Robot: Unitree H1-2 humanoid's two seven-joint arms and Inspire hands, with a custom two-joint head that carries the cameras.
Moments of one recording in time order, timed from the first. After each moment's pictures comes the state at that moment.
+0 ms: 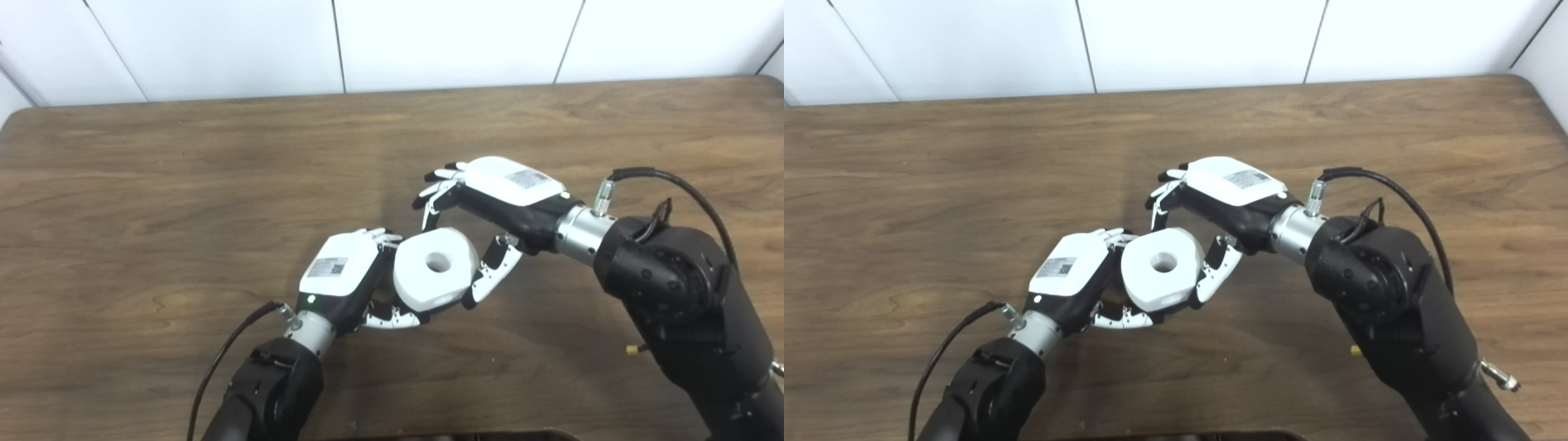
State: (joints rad) left arm 0.01 0.18 -0.49 -0.39 1.01 0.21 -0.36; right arm -0.35 -0.38 0.35 -0.65 -0.73 0.38 0.89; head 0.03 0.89
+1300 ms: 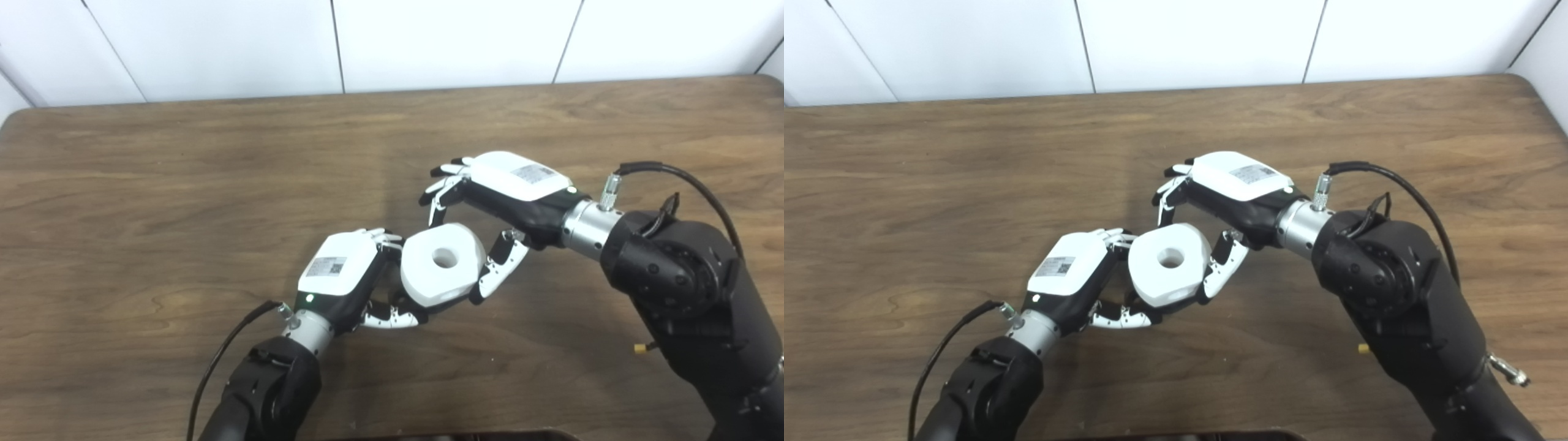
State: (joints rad) left arm 0.01 0.18 -0.48 -0.39 1.01 0.20 -0.37; right arm -0.36 -0.41 0.34 -0.65 -0.73 0.38 0.90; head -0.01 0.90
